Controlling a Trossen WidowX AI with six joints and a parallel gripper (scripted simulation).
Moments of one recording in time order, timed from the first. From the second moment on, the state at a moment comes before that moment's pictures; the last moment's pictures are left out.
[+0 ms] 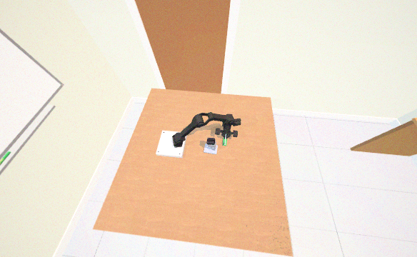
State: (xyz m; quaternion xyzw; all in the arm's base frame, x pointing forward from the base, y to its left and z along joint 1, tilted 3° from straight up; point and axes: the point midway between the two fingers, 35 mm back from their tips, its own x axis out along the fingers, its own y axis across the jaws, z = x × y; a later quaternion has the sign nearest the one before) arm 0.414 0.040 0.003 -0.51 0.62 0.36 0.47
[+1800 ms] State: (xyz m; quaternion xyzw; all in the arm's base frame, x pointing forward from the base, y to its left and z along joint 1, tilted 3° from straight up) arm 0.381 0.052 0.075 -0.50 0.63 0.36 0.47
